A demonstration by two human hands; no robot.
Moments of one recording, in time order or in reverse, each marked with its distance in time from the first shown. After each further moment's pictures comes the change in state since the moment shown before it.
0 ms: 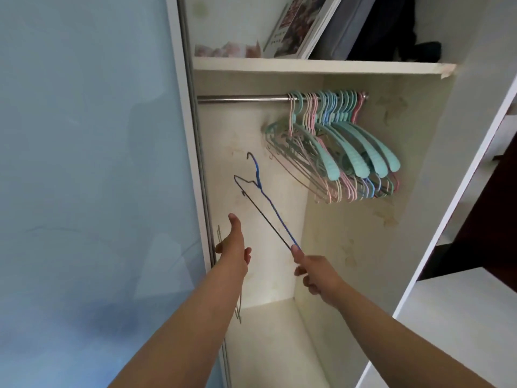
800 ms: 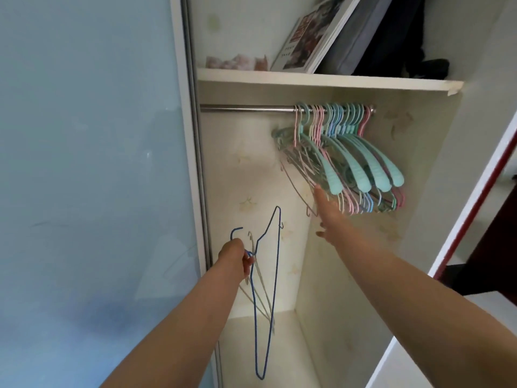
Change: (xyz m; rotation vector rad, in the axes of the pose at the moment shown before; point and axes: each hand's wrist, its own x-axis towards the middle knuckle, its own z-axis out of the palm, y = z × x) left_hand 0.017 -0.001 0.002 0.177 -0.056 -0.074; right_hand 0.062 -0.112 -0.034 0.140 0.166 -0.063
